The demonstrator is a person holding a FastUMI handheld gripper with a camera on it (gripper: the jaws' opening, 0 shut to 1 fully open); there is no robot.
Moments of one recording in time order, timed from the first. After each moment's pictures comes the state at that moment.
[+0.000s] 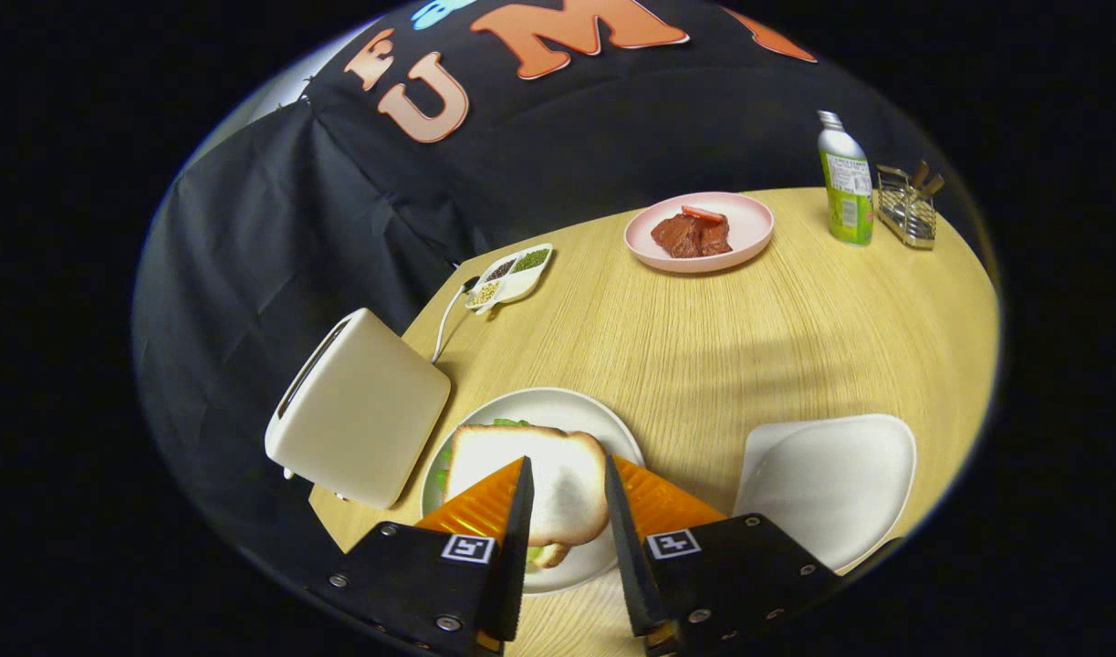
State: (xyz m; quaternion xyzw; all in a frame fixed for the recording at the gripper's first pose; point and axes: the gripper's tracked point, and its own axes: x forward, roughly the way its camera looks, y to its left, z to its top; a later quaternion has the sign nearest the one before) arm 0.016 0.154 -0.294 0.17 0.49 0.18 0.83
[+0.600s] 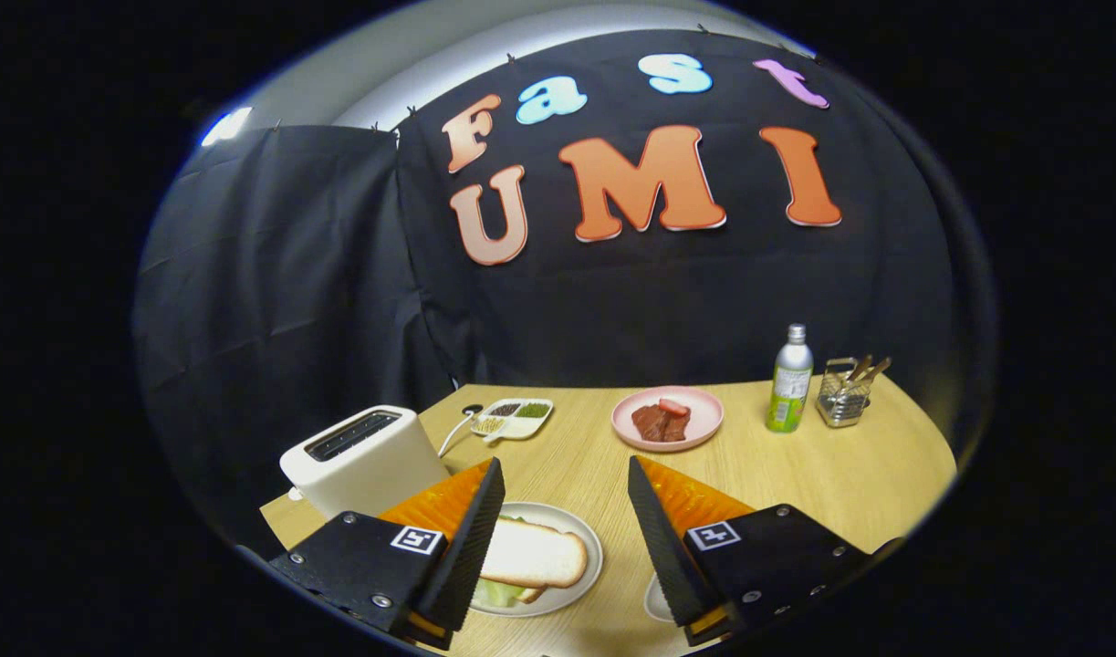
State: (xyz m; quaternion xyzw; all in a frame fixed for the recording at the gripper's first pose) arm 0.046 0.103 -0.131 0.09 0.23 0.12 0.96
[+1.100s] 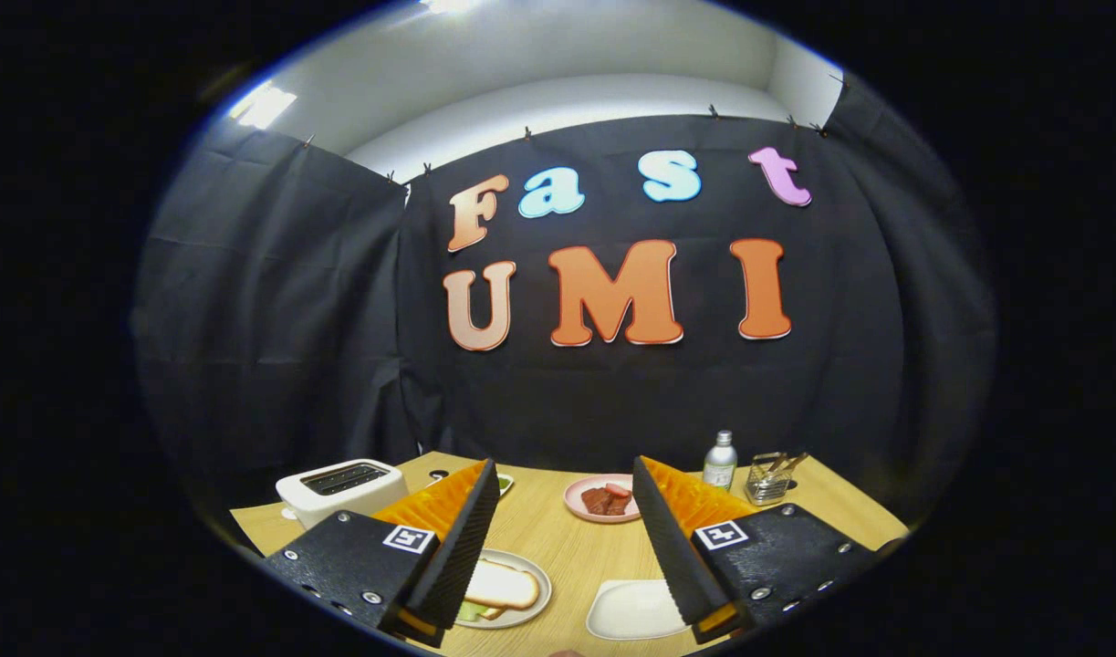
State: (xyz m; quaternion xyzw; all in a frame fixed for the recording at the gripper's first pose) arm 0.011 0.077 -0.043 0.04 0.10 0.07 0.99
